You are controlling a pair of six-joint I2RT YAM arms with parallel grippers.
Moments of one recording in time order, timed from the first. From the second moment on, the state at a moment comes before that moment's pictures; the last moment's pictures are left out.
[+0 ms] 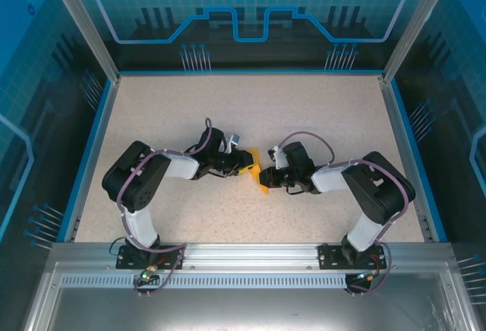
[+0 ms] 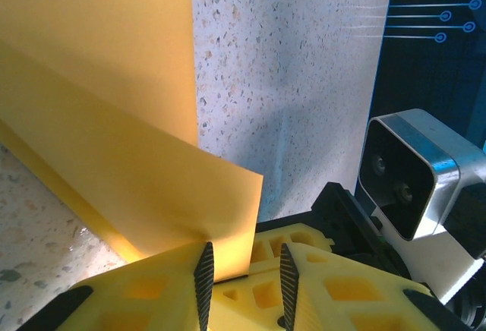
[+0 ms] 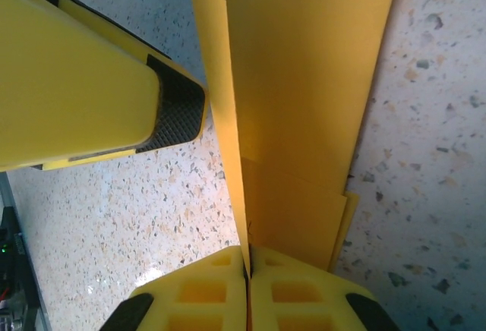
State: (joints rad) left arm -0.48 1.83 0.77 0.37 0.69 -1.03; right arm 0.55 1.69 0.58 0.30 -0.53 0.57
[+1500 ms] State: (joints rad) left arm -0.50 1.90 0.75 0.46 0.71 -1.03; right arm 0.52 1.74 0.65 0.20 -0.59 0.58
